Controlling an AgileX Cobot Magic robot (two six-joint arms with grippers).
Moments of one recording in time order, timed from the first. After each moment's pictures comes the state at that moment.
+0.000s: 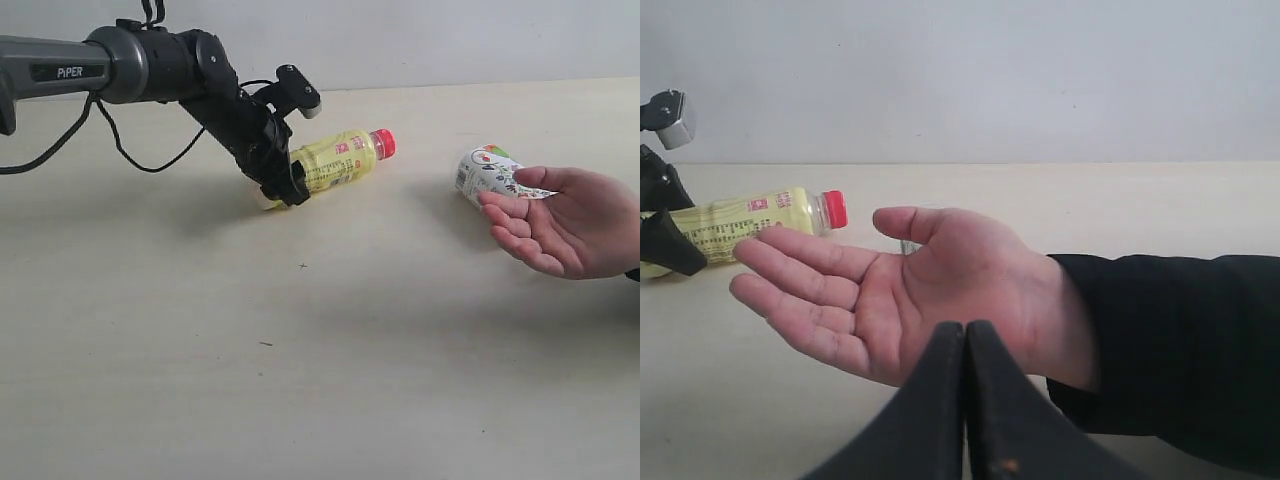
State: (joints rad) left arm -0.46 2.41 -1.86 -0.41 0.71 0.96; right arm 0.15 0.01 0.00 -0.08 0.29 0.10
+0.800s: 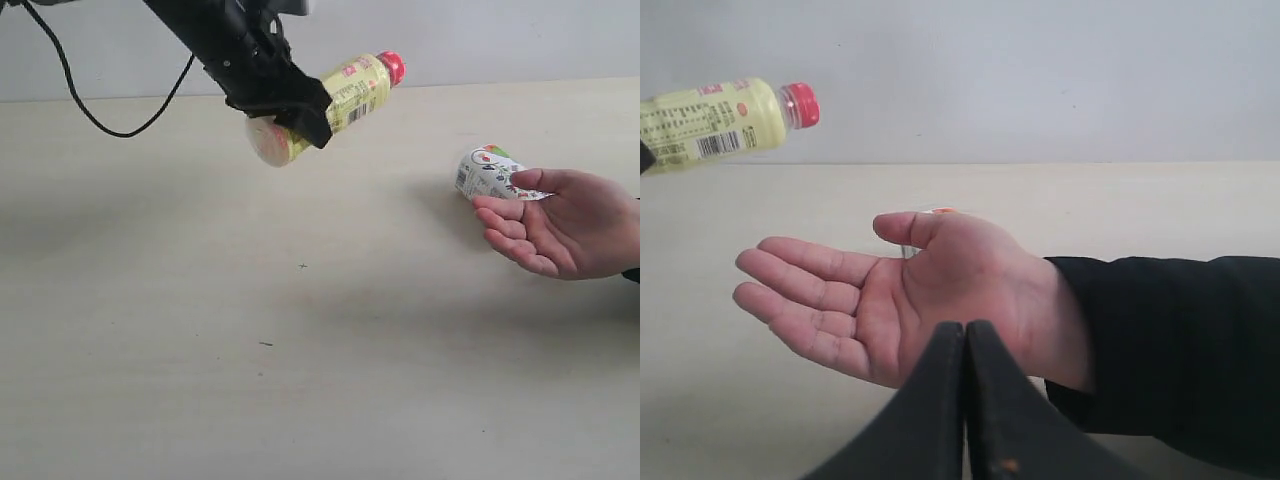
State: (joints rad) left arm -0.50 2.15 -1.86 -0.43 0.99 0.45; right arm 0.15 0.01 0.00 -0.08 0.29 0.10
